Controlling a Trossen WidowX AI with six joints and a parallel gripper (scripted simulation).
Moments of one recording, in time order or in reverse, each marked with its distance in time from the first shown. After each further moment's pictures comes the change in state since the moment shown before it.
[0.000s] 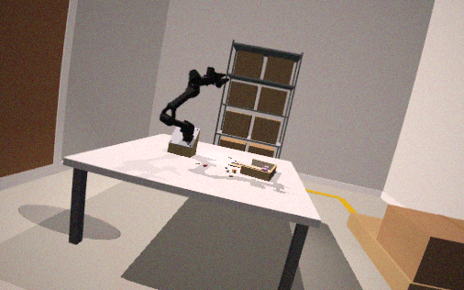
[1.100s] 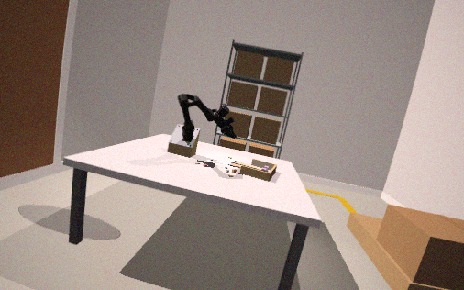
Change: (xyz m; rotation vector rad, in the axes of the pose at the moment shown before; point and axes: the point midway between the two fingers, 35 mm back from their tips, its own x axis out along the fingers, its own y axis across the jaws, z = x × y) arm -0.023 0.255 -0.315 0.162 0.897 0.165
